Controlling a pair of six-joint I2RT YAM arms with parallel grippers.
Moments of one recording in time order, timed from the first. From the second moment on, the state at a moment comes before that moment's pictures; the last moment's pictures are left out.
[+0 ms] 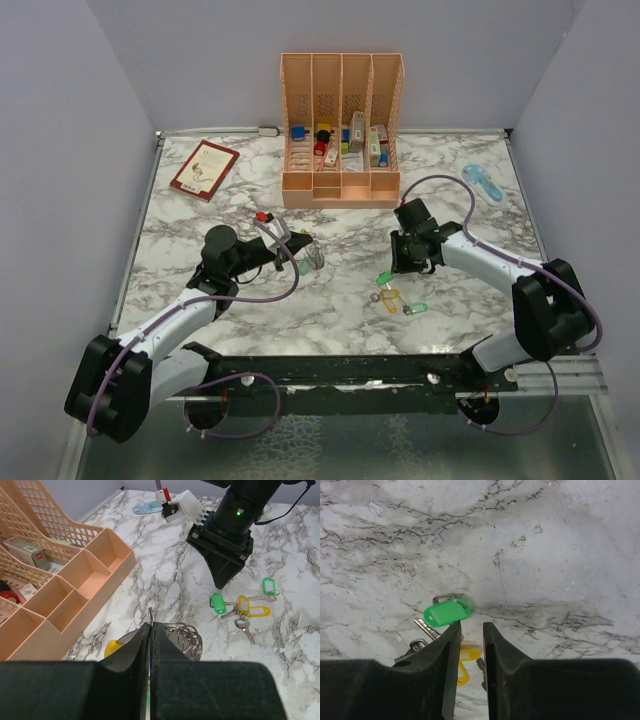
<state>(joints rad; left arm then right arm) -0.43 1.05 0.43 0.61 0.69 0.12 0.49 1.47 0.87 -0.53 0.04 0.42</state>
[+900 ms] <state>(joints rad) -0.43 1.10 0.45 0.64 0.68 0.10 0.49 1.58 0.90 -0.42 -0.03 0.27</state>
